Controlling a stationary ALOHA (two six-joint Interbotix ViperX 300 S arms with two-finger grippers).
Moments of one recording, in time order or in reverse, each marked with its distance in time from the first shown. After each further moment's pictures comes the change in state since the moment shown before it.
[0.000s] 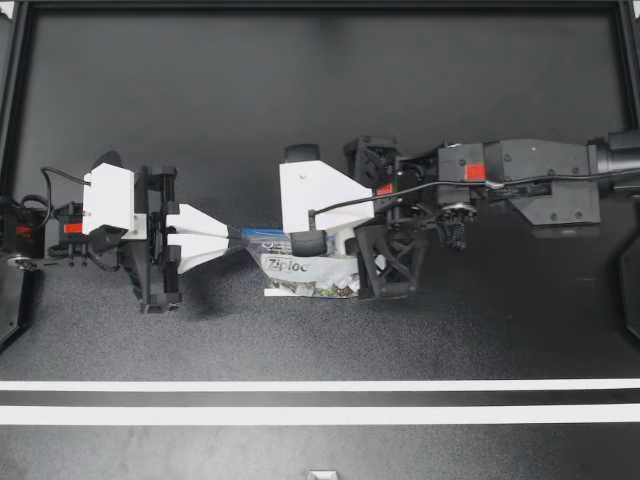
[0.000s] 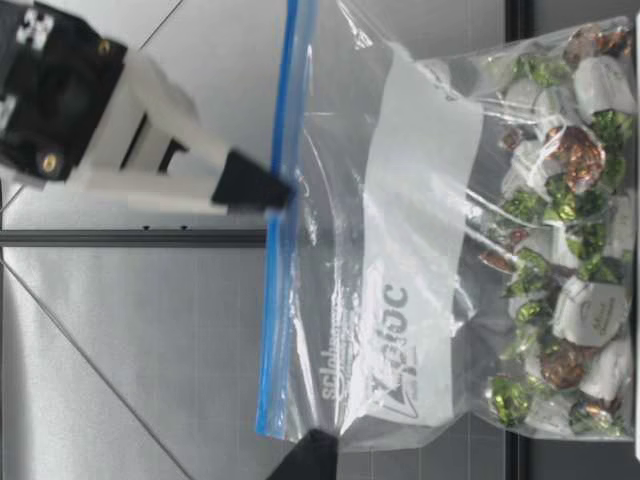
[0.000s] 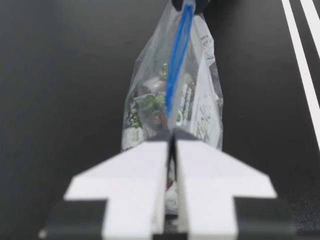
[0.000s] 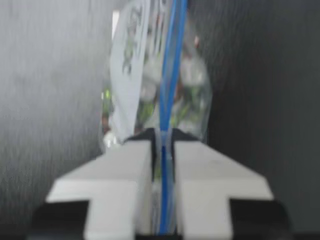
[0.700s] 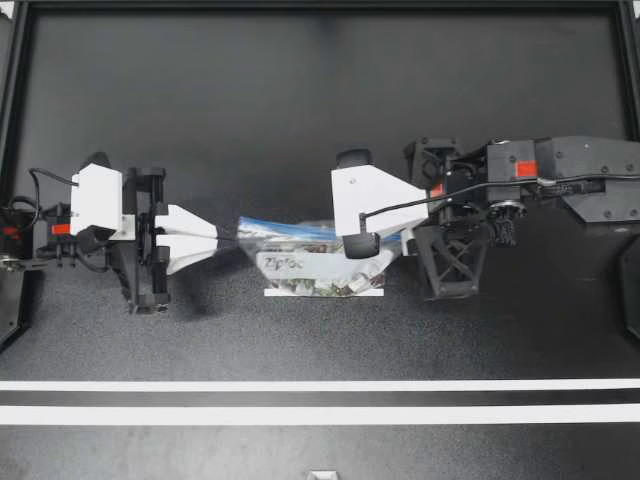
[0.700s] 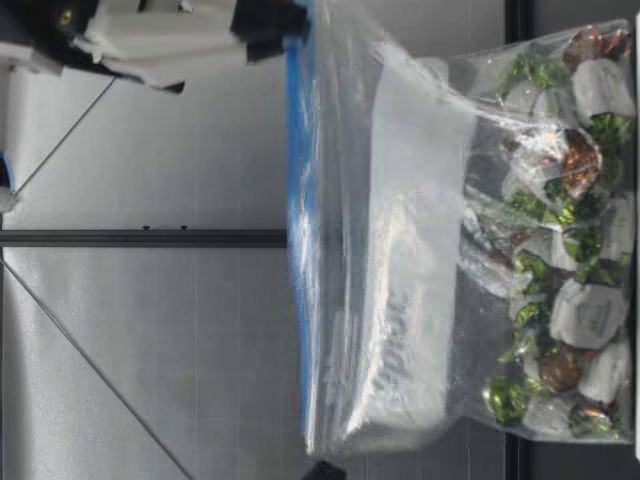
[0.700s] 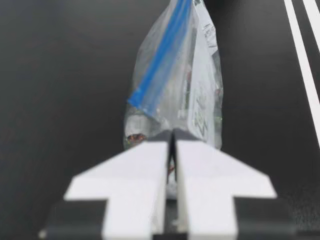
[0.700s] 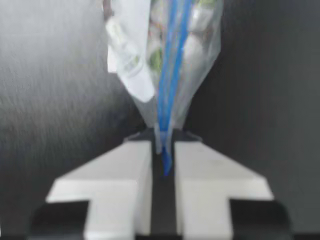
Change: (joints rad) left arm 0.000 -0.034 0.041 -0.008 0.000 0.000; right arm -0.011 -0.114 0.120 -0.003 0.164 0.002
